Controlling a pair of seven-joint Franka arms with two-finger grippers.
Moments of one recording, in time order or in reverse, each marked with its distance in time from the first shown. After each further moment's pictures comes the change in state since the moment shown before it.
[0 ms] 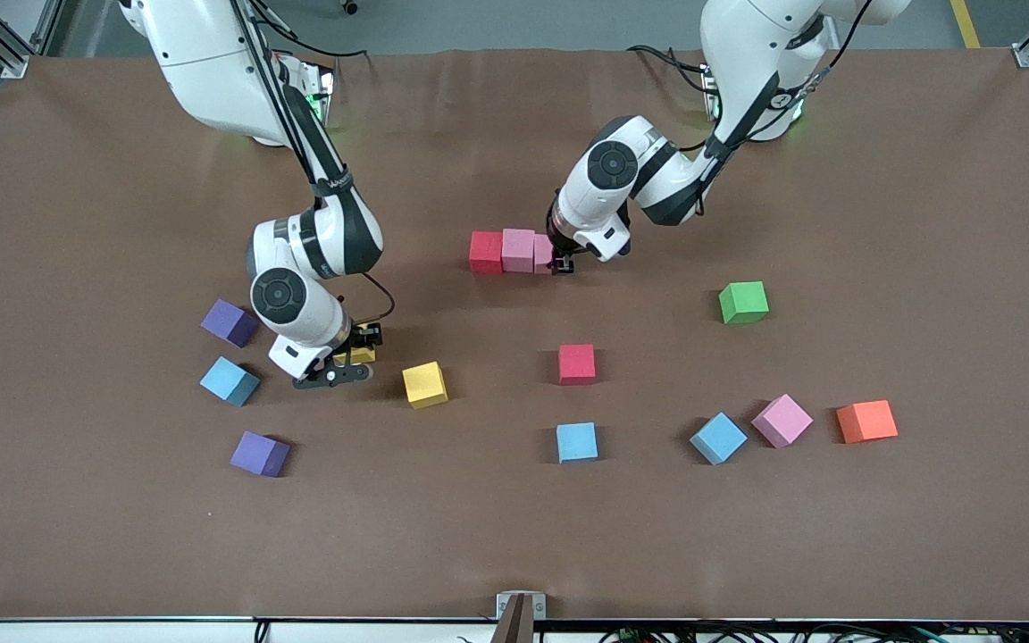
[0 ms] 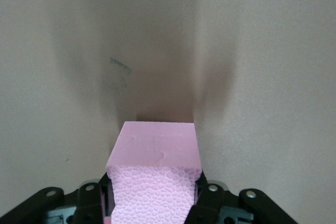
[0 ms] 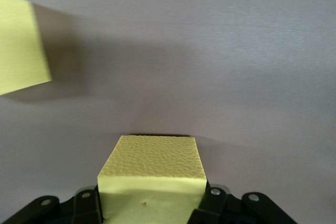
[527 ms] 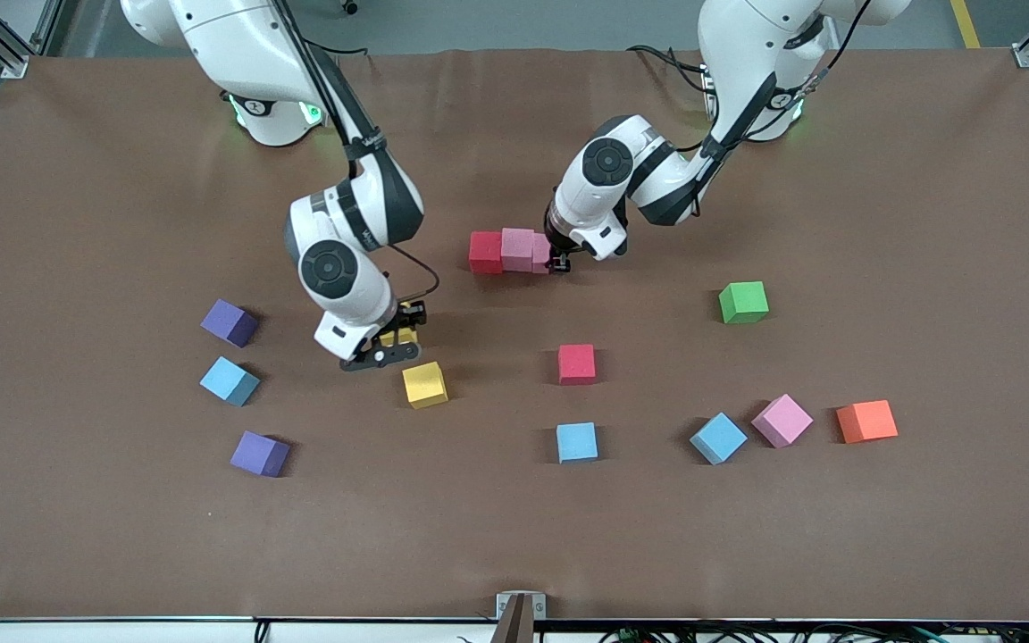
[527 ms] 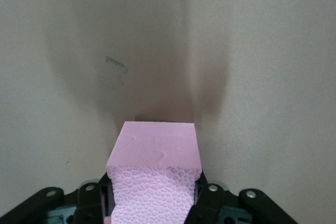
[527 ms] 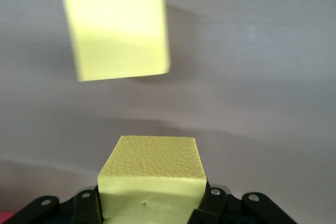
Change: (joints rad) left arm -0.008 0.004 0.000 0.007 0.029 0.000 0.001; right arm 0.129 -0.032 0.008 0.064 0.029 -0.073 0.110
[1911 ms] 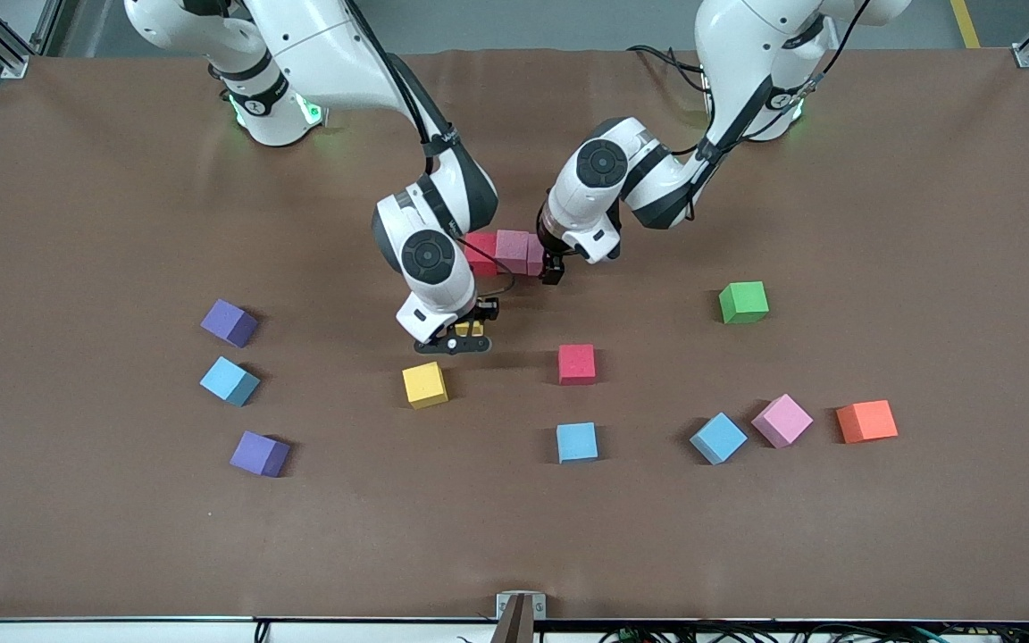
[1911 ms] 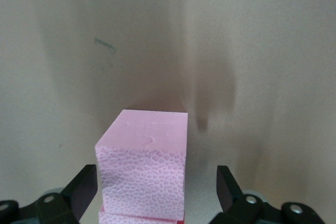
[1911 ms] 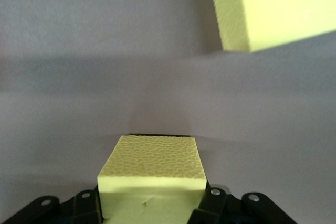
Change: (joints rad) left arm -0.005 0.000 -0.002 0.049 0.004 -0.042 0.005; right arm 0.144 0.172 0.005 0.154 0.074 0.025 0.280
